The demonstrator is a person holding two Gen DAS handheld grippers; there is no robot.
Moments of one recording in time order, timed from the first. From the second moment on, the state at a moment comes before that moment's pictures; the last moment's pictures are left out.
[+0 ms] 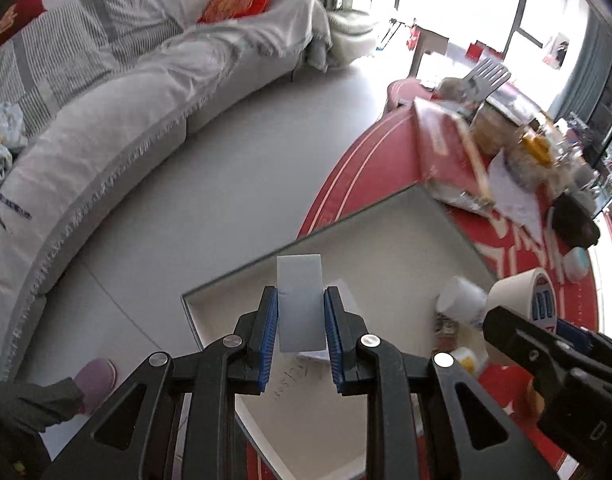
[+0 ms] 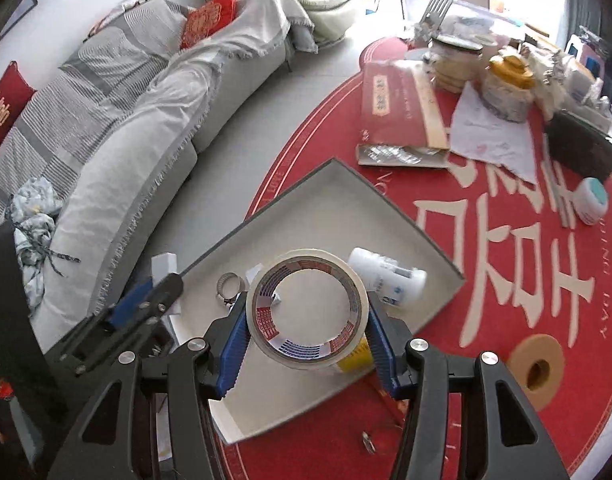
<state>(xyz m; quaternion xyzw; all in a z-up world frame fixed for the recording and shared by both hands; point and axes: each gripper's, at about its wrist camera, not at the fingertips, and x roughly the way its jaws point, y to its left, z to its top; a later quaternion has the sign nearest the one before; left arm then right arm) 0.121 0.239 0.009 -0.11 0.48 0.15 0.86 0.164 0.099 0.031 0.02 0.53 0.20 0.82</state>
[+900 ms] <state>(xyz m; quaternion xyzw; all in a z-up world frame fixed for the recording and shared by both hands) 0.133 0.243 -0.050 -0.10 0.53 0.16 0.83 0.186 0.121 -0.031 -0.03 0.58 0.19 0.79</state>
